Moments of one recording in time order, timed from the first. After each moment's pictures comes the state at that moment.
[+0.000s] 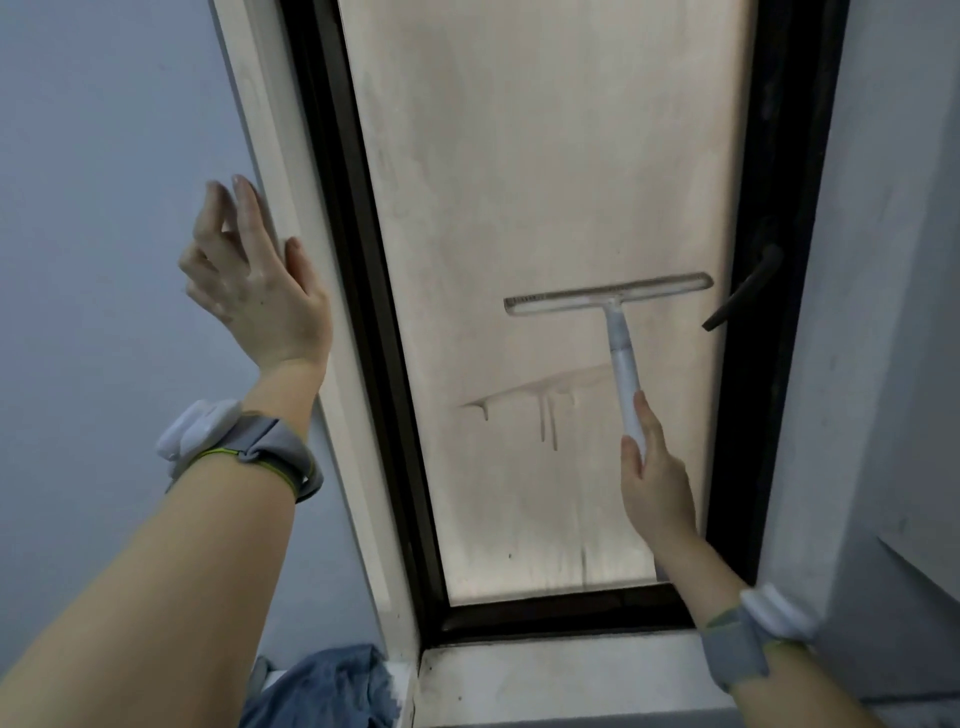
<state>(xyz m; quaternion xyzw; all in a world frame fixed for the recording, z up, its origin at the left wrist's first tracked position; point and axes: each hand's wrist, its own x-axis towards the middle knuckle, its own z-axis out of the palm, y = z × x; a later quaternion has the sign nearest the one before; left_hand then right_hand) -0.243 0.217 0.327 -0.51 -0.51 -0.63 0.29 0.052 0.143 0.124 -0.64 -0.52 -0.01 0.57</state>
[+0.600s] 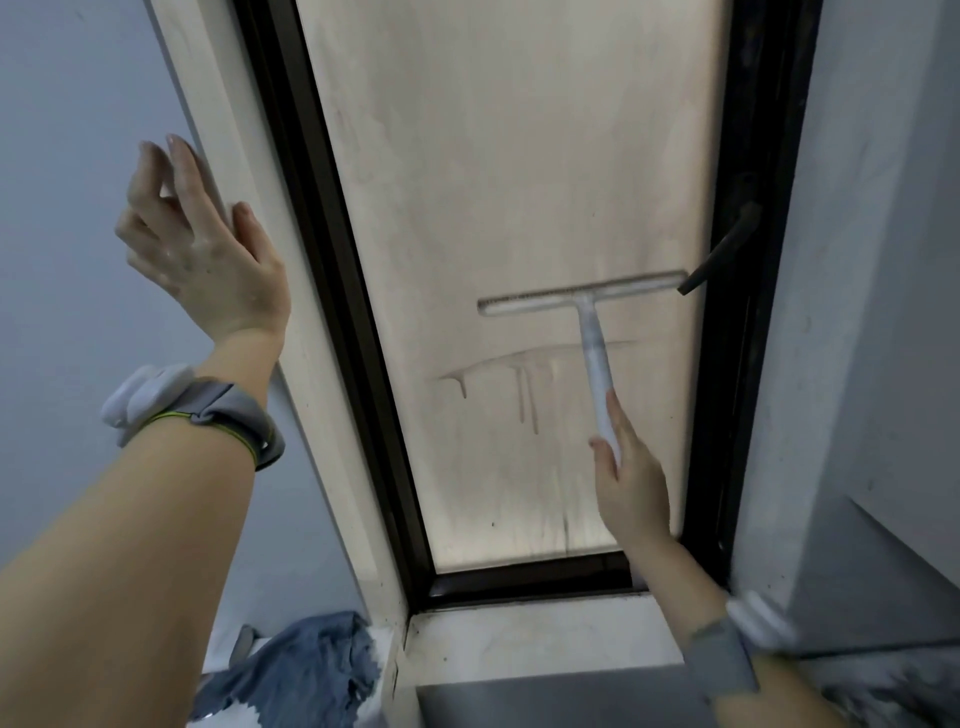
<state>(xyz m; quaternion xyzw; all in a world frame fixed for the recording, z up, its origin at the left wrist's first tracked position) -0.241 0.212 0.327 -0.50 -0.53 -0.62 0.30 0.041 0.123 0.099 -0.62 -0.53 0.00 0.57</state>
